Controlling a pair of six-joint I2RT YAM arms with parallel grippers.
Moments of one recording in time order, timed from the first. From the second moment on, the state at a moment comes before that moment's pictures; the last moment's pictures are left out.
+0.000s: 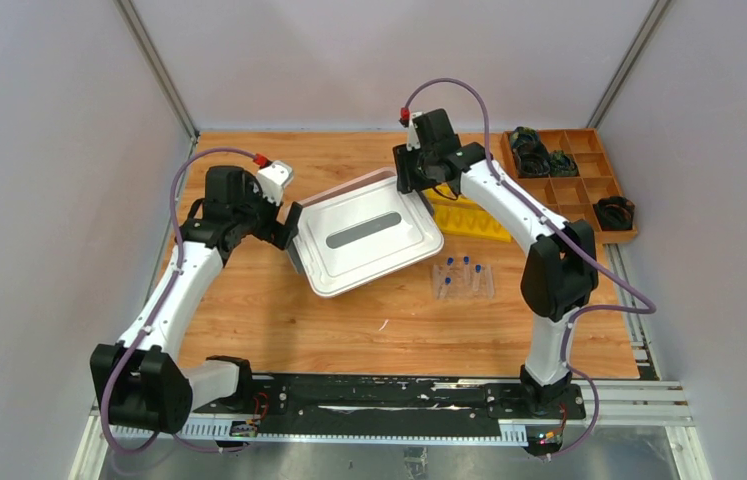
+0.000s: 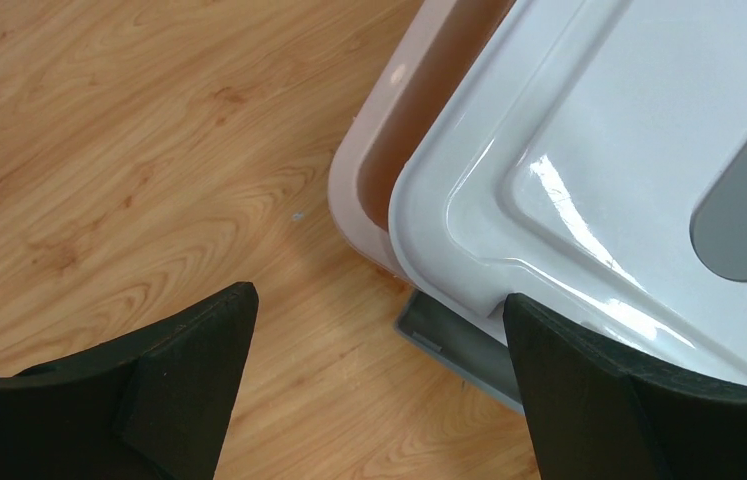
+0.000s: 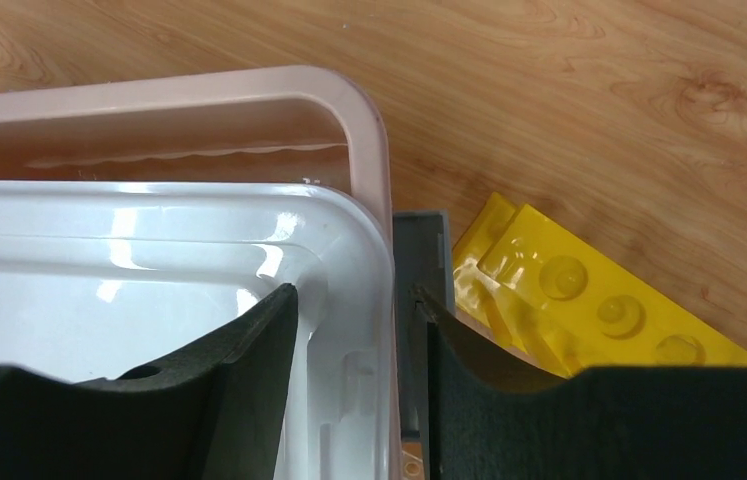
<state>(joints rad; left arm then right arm) -0.11 1.18 0.97 -0.48 0.29 0.35 0.52 1.88 1.73 -0.61 -0.05 0.13</state>
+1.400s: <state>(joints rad) -0.08 1.26 0.99 -0.35 0.15 0.35 0.48 1.81 1.50 -0.35 -0.22 0.32</state>
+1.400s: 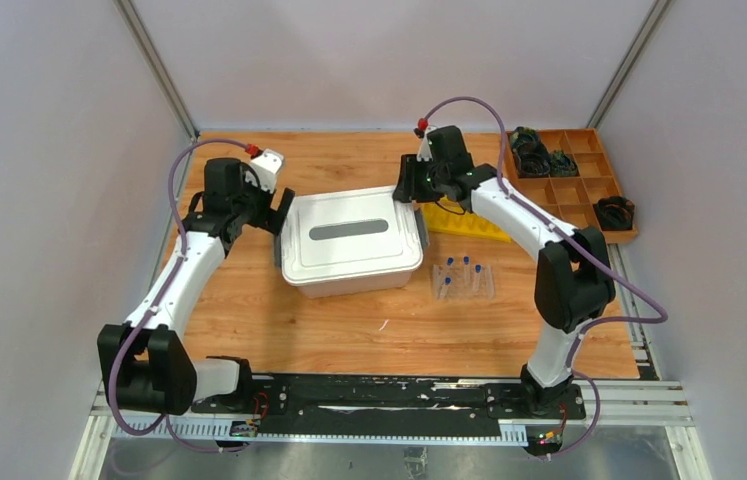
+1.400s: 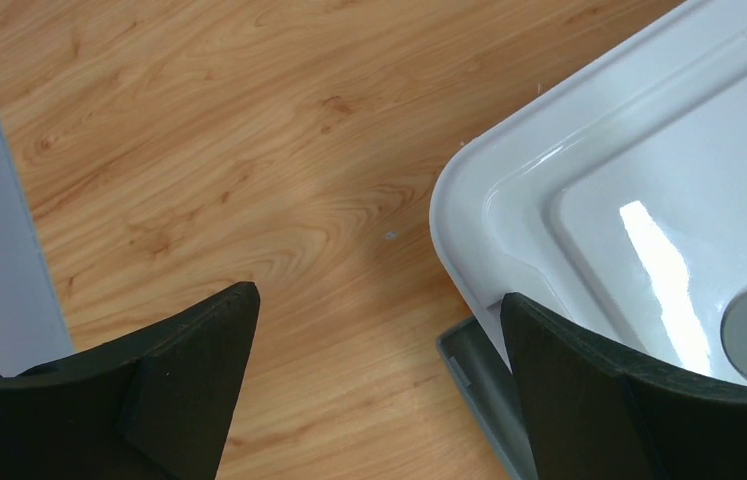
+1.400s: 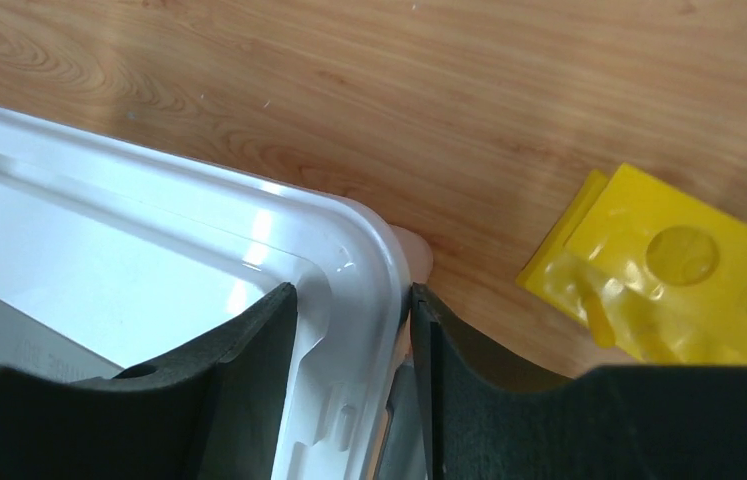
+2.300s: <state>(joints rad) -0.04 1.18 1.22 -0.71 0.26 0.36 0.58 1.19 1.07 -0.41 -0.12 0.57</state>
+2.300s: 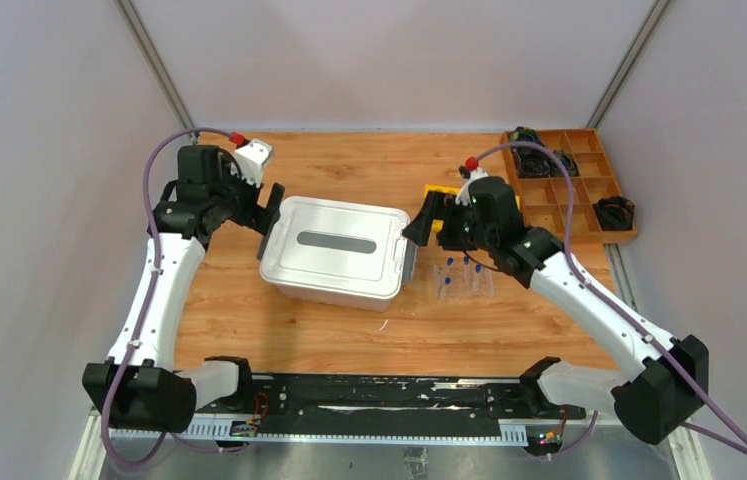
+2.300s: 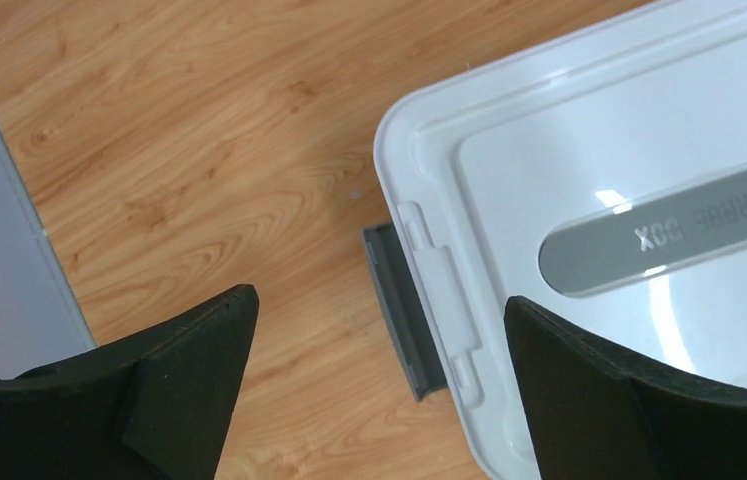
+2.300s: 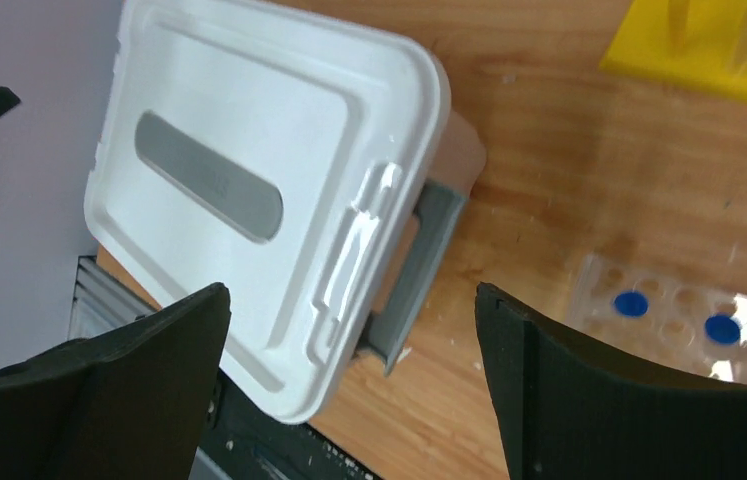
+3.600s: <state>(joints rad) -0.03 1.14 1.02 -0.76 0.37 0.42 0.68 1.29 0.78 -0.02 -0.26 0.95</state>
